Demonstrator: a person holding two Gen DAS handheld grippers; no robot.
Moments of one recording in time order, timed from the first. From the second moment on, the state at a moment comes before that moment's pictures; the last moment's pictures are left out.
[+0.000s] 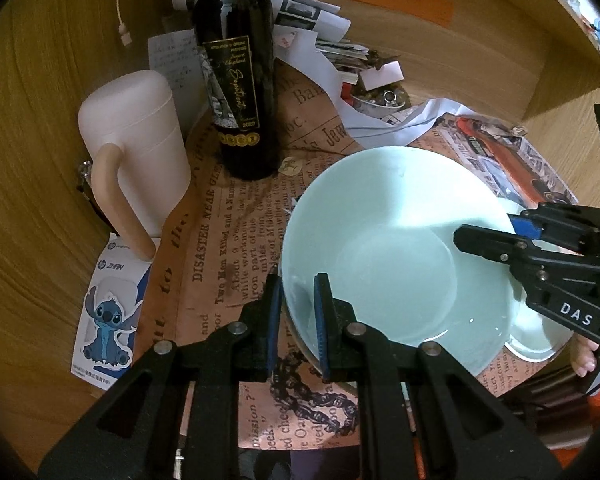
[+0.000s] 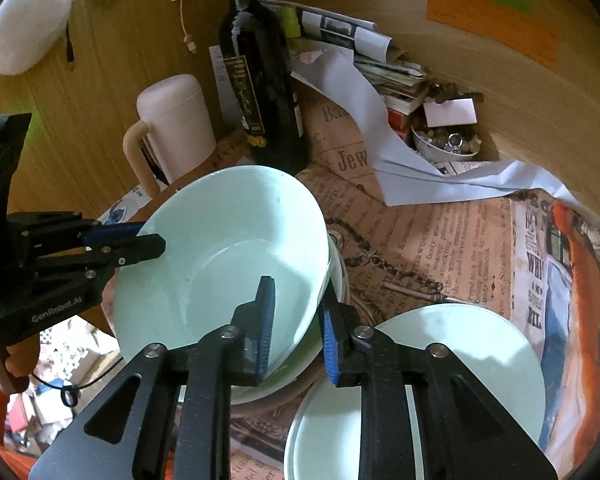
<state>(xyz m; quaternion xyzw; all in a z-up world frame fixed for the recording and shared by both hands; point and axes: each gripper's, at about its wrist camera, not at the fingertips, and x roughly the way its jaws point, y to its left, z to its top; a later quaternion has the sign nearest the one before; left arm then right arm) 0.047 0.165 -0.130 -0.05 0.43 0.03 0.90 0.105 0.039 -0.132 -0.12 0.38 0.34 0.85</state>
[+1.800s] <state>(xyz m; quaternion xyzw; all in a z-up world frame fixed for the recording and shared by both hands) 0.050 0.168 -0.157 -0.12 0.47 -0.03 0.88 0.138 0.040 -0.163 -0.10 0.47 0.36 0.80</state>
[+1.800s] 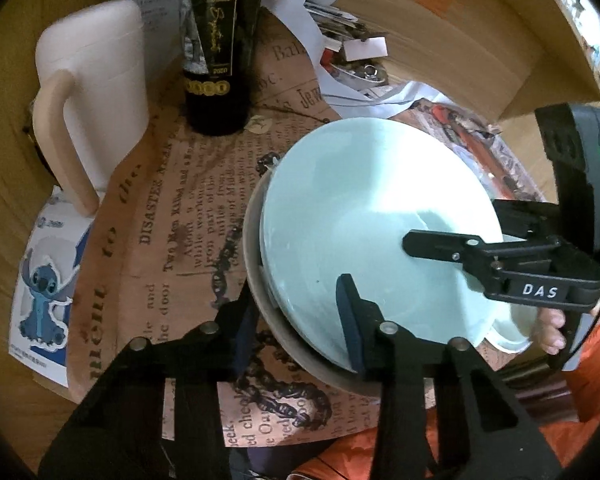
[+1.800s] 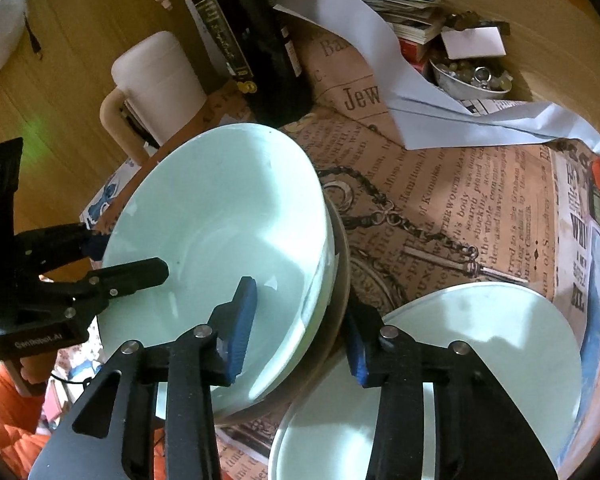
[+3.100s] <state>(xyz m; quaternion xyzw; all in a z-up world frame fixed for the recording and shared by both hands) 0.065 0.141 -0.117 -0.06 0.44 0.03 0.90 0.130 0.010 -0.126 -0.02 0.43 0.33 0.84</state>
